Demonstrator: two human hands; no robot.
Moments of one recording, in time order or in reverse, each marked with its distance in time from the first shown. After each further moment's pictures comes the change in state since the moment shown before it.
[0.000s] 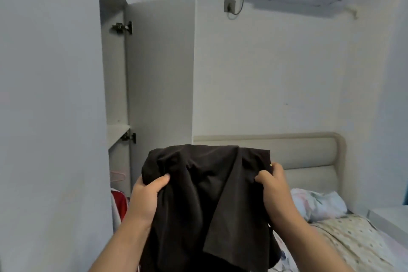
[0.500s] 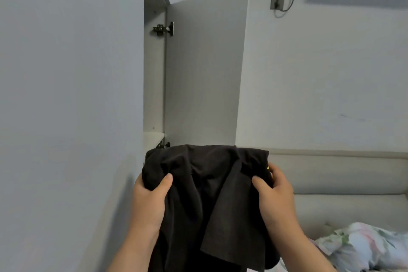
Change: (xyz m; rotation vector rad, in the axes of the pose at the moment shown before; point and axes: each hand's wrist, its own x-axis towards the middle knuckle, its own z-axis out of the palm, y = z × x) left_hand 0.106 0.023 -0.067 0.111 0.273 0.288; right_hand 0.090 0.036 0.150 0.052 -0.075 -0.194
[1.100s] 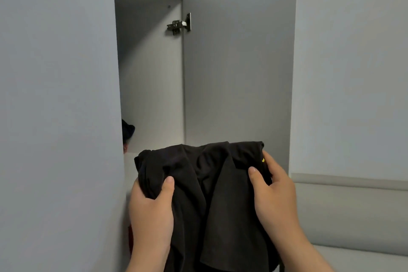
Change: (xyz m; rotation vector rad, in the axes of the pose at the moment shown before) left_hand 0.165 -0.038 0.069 0.219 0.387 0.280; right_hand 0.199 0.075 0.136 0.169 -0.184 -0.199
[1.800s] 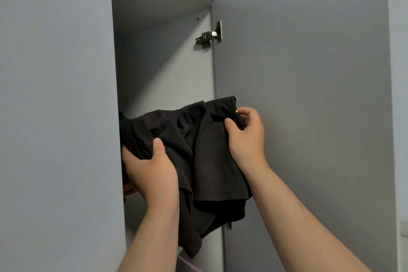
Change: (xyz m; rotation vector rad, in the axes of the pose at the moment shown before) left_hand 0.160 0.040 0.060 -0.001 0.464 0.297; right_hand 0.181 0.004 0.170 0.277 -0.115 -0.134
